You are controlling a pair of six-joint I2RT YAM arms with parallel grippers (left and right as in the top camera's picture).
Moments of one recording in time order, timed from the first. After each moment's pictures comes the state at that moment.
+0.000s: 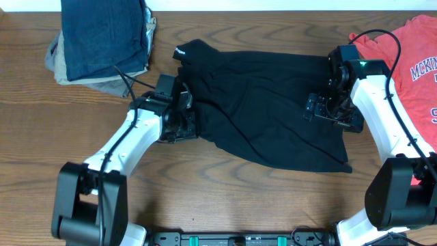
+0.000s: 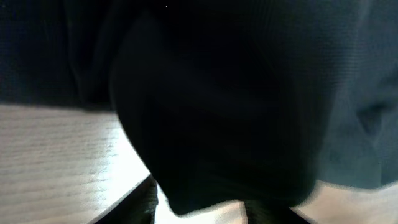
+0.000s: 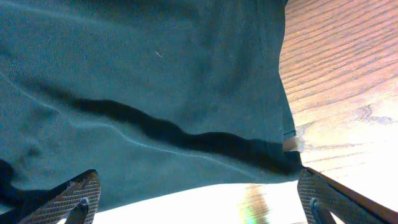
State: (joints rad) left arm -0.26 1.66 1.01 -0.70 0.30 -0.32; right arm 0.06 1.75 1.39 -1.23 0.04 0.41
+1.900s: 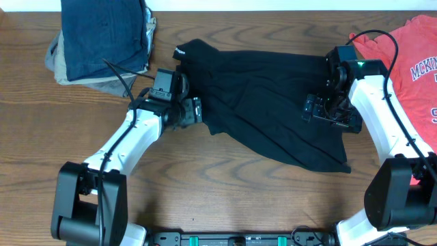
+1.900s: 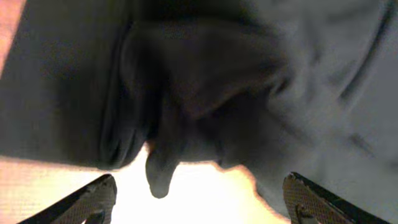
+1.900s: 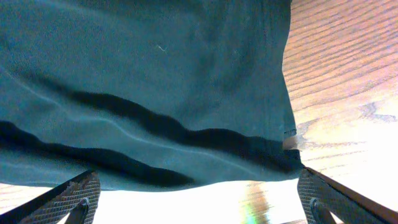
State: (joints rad) left arm -0.26 1.66 1.01 -0.53 0.15 -0.38; right arm 0.07 1.75 1.39 -1.24 0.04 0.41
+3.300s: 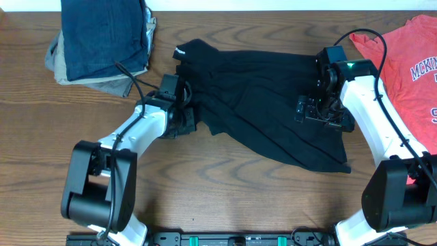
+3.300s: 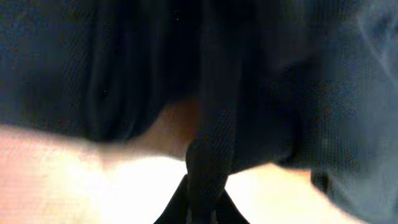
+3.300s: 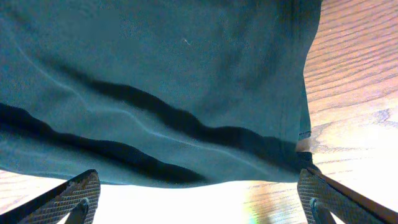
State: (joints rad) left arm -0.26 1.75 1.01 -0.60 0.15 -0.38; right arm 0.13 1.75 1.39 -1.23 0.04 0.41
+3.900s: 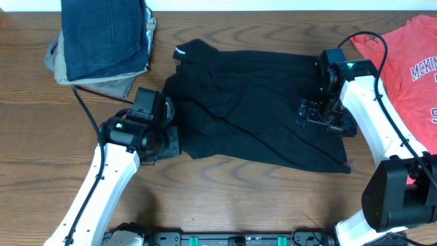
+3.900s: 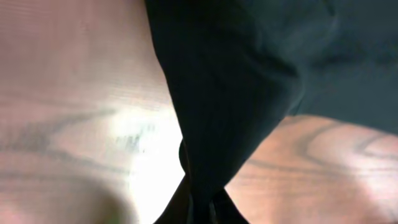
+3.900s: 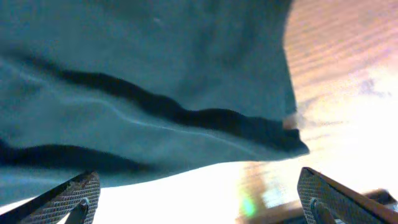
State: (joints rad) left arm -0.26 1.28 1.00 -1.08 0.15 -0.38; right arm 0.13 1.75 1.39 -1.30 0.08 0.48
